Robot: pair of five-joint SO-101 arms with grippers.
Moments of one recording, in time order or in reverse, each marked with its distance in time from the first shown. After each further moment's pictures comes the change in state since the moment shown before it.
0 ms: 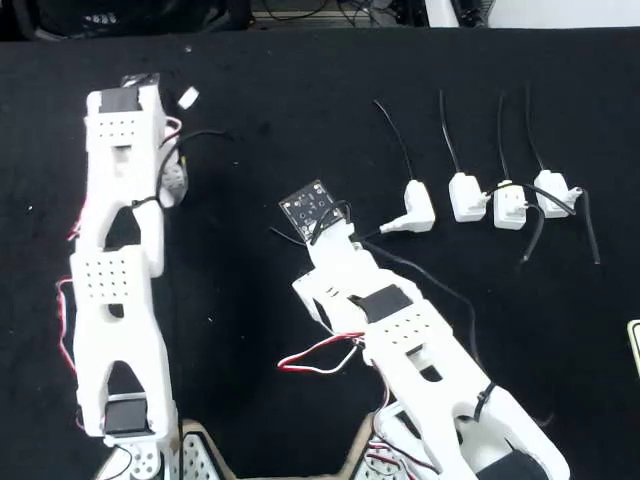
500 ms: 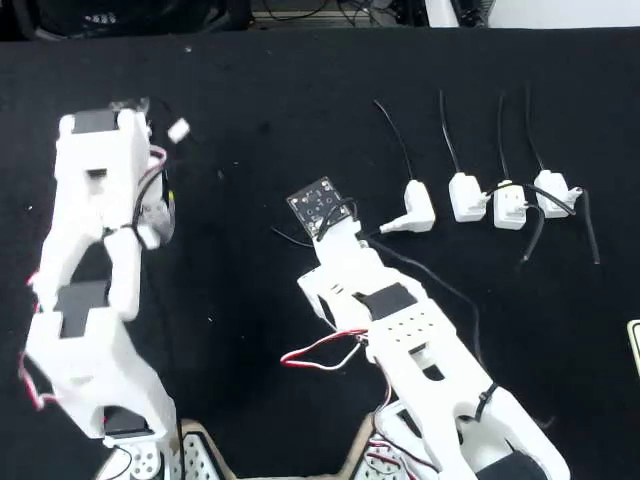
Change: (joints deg) left arm -1.6 -37.9 50.6 -7.8 -4.3; right arm 1.8 -0.1 0.0 0.0 0.0
